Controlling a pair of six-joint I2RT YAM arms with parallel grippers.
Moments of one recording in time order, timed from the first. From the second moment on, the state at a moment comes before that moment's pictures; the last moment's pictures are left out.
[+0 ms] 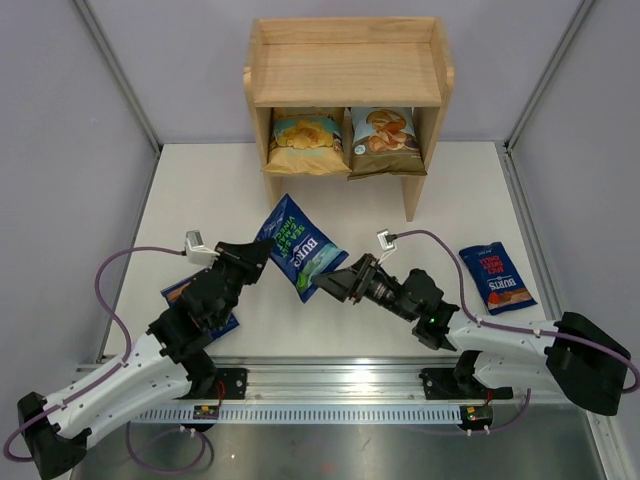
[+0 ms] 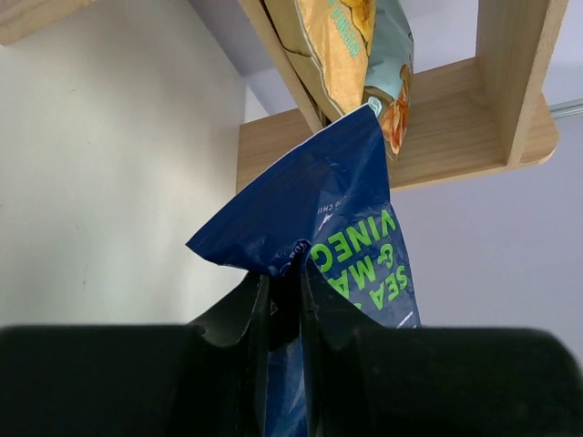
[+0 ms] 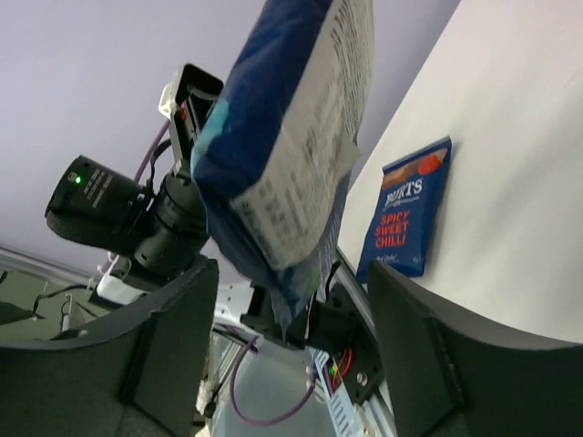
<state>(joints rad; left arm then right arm) -0.84 0.57 0.46 0.00 -0.56 -1.27 1.00 1.09 0.36 0.87 -0.05 1.06</state>
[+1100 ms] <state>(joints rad) -0.84 0.50 0.43 0.05 -0.56 -1.24 1.00 1.18 0.48 0.80 0.09 1.06</state>
